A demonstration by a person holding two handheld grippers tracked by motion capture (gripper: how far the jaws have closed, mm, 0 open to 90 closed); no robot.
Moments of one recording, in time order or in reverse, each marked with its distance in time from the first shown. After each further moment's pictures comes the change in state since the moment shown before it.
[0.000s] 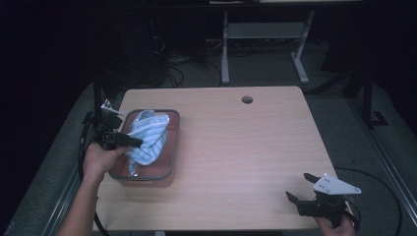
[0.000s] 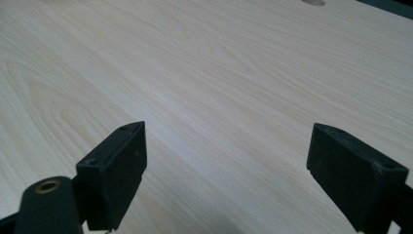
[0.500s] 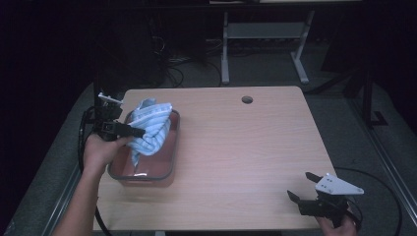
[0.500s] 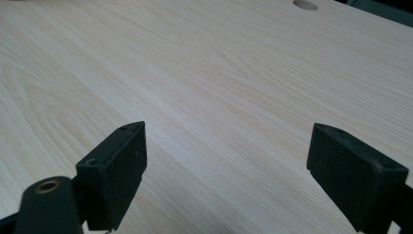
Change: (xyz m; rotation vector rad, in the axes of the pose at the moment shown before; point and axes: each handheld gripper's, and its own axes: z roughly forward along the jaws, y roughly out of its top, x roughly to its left) left arm -0.023 0.021 -0.021 -0.062 -0.017 0.007; right arm -0.002 0.001 -0.003 -0.008 -0.011 -0.001
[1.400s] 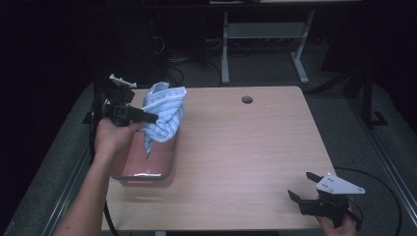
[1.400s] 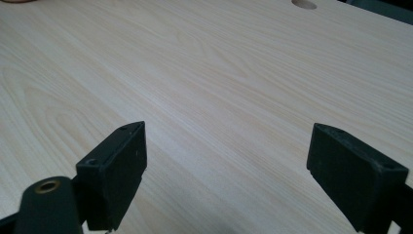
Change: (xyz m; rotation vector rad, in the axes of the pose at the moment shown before) left arm -0.048 0.038 -0.011 -0.037 -0.024 0.054; right arm -0.002 -0.001 0.000 -0.003 0.002 0.009
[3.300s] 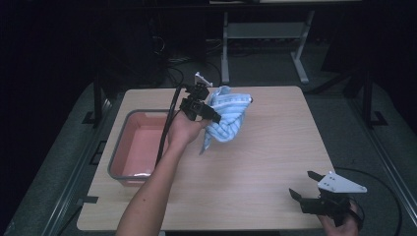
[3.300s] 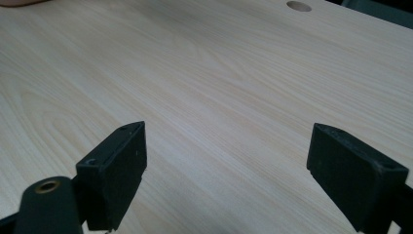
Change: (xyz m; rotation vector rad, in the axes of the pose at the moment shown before) left arm -0.118 0.043 0.120 0.121 -0.097 0.180; right arm -0.003 0.003 -0.002 -0.009 -0.012 0.003
